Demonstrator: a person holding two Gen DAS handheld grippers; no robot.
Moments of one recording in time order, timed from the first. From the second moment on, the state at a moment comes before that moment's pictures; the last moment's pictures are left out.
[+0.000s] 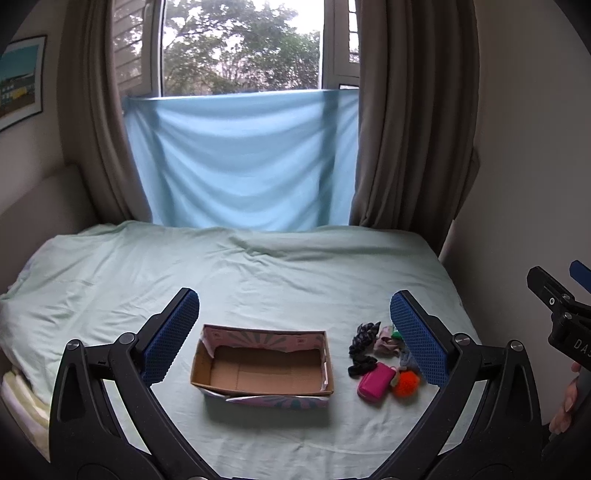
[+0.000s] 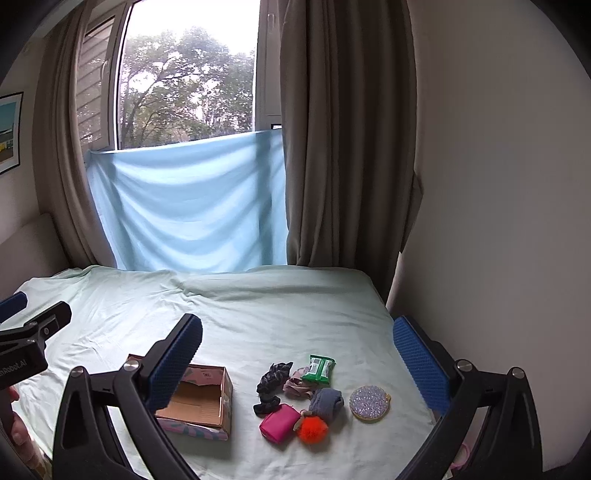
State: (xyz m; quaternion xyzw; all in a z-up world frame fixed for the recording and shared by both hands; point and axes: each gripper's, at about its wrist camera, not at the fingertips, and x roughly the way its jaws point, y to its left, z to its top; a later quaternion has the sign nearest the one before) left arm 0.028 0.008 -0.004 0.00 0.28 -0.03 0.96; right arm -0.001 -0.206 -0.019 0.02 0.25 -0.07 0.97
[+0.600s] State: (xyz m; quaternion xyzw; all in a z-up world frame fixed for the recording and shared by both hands) left arm 0.051 0.034 -0.012 -0.01 0.29 -0.03 0.96; right arm 0.012 -0.189 -0.020 0.02 0.23 -0.08 0.97
